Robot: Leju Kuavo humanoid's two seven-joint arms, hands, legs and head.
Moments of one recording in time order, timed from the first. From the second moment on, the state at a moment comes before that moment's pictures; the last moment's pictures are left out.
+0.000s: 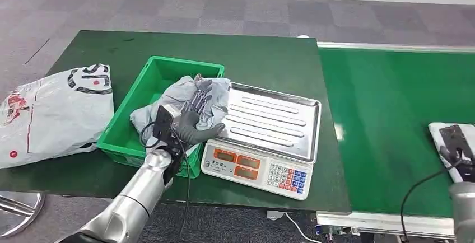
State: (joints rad) left arm -0.62 -0.21 -0.23 -0.71 -0.04 -0.18 -0.70; right arm -0.51 -0.46 -0.49 -0.47 0.83 -0.41 -0.10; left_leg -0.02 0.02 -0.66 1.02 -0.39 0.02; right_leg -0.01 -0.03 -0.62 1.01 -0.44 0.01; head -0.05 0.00
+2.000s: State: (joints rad) left arm -0.66 -0.19 -0.11 -0.59 0.00 -0.03 -0.60; right arm -0.62 -0.41 -0.29 -0.33 1.11 0.09 0.45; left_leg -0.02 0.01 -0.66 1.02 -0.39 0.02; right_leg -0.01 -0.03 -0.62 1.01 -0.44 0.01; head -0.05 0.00
